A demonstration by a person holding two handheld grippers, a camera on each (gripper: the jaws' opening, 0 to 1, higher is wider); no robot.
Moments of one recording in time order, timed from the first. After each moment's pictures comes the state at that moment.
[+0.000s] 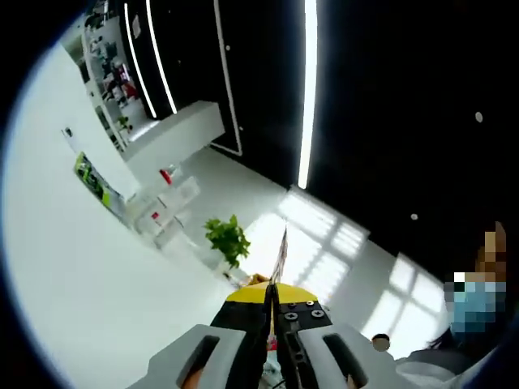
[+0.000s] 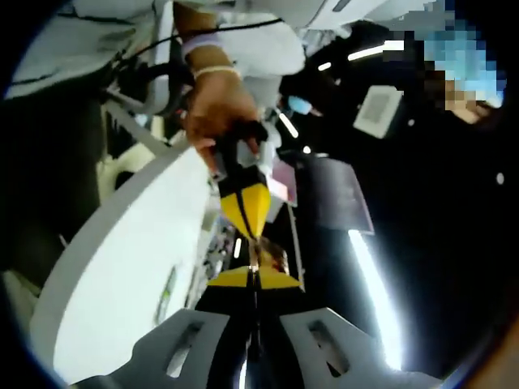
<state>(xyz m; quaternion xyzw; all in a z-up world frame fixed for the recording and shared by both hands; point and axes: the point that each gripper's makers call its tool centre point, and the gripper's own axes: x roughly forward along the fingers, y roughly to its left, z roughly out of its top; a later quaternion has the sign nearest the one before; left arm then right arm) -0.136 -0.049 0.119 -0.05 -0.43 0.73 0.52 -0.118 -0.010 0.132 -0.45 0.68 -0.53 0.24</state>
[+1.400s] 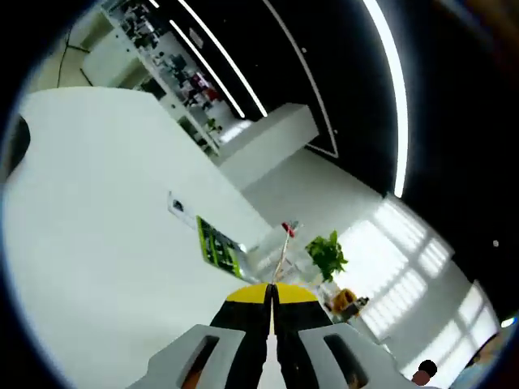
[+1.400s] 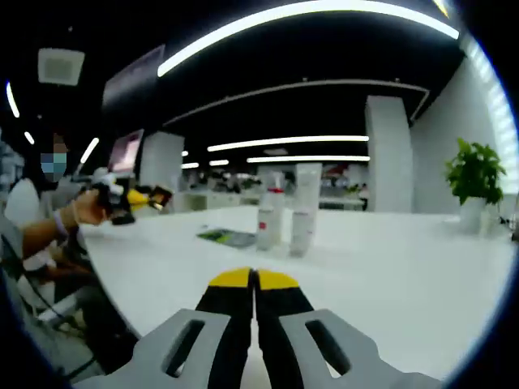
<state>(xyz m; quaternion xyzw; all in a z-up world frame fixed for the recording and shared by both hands) -0.298 -0.192 0.096 -0.21 -0.45 0.81 0.30 -0.199 0.161 0.094 -0.02 0.04 -0.97 0.24</state>
